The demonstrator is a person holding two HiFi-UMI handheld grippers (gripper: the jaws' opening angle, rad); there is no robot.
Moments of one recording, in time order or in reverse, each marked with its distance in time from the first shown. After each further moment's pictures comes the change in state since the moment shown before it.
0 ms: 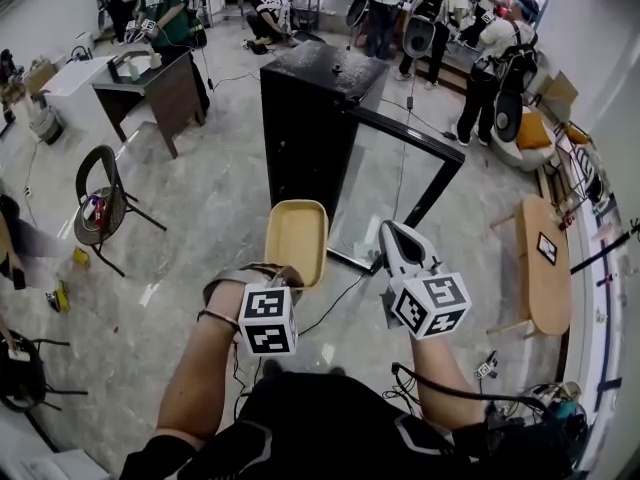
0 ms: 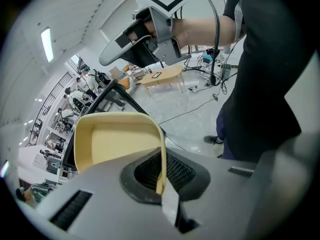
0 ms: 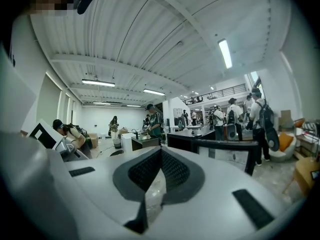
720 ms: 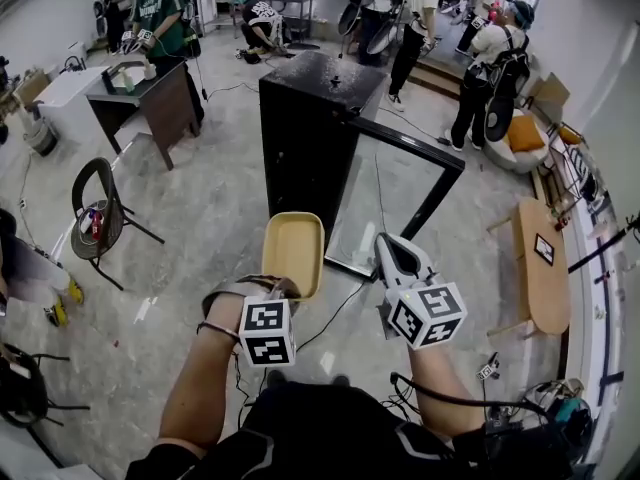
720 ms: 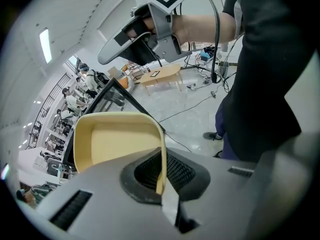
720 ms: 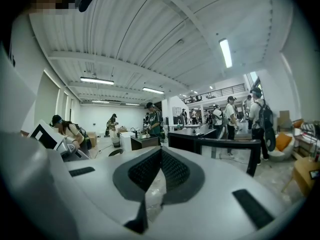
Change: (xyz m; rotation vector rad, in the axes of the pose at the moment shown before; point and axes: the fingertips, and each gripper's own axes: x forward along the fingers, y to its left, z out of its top) left arm -0.007 0.000 -0.026 0.019 0.004 -0.010; right arm 0.011 0.024 -0.004 -0.001 0.017 -0.015
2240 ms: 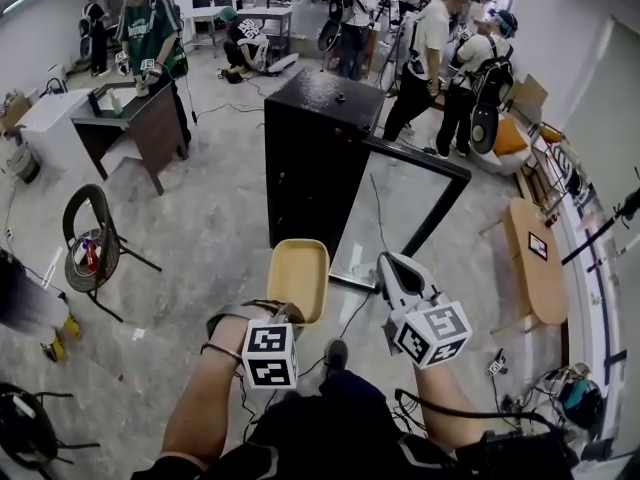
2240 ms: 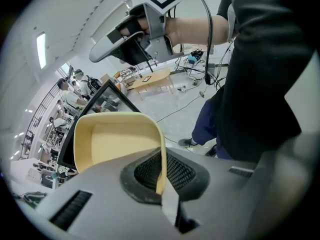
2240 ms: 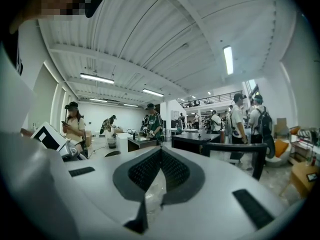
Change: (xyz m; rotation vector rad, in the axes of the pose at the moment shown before) left arm -0.019 -0.002 -0.066 0.083 -0.089 -0.072; right arm 0.032 0.060 0.006 -0.040 -0.054 -0.052
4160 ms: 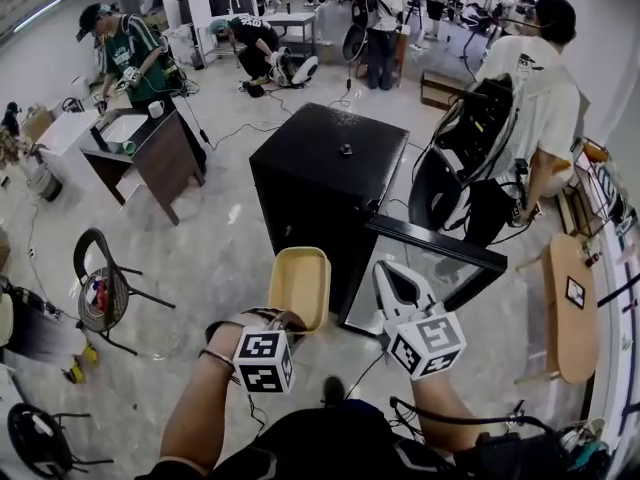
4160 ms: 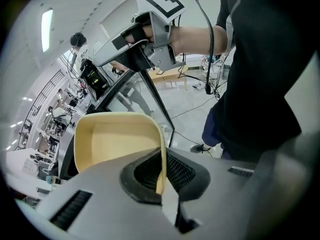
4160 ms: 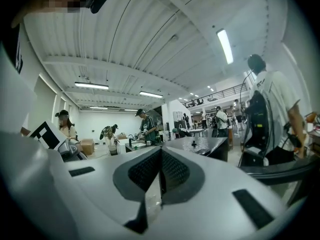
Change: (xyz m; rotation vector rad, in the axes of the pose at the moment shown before) left arm 0.089 0.240 -0.006 -0.081 0.059 -0.020; right arm 0.208 -0.167 0.022 0.059 -0.025 0.084
